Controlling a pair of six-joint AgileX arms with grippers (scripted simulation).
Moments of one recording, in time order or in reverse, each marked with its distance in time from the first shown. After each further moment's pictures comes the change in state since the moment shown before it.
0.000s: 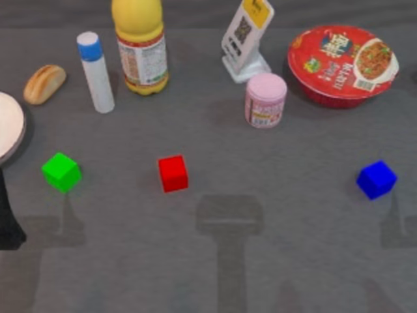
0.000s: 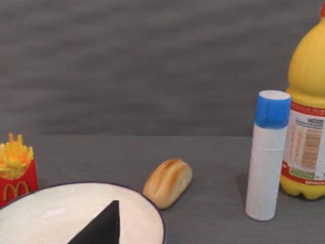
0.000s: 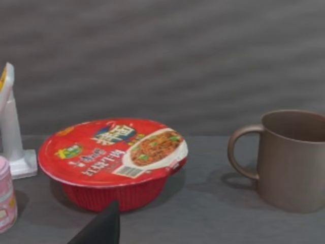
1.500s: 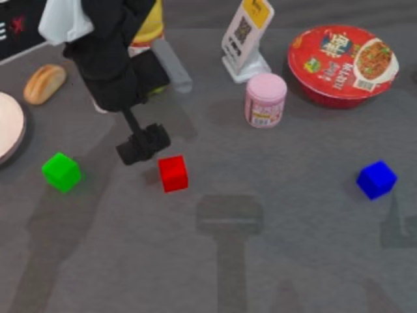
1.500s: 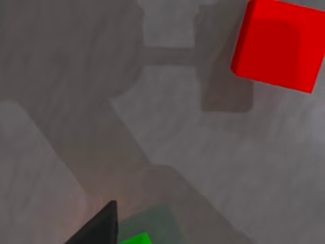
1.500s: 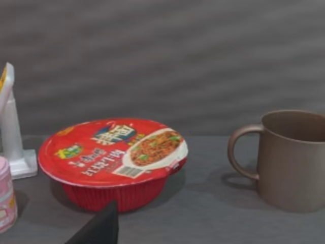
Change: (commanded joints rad) left arm -0.436 1.931 1.586 -1.044 0.008 0.696; right arm 0.000 0.000 0.000 0.000 0.000 0.000
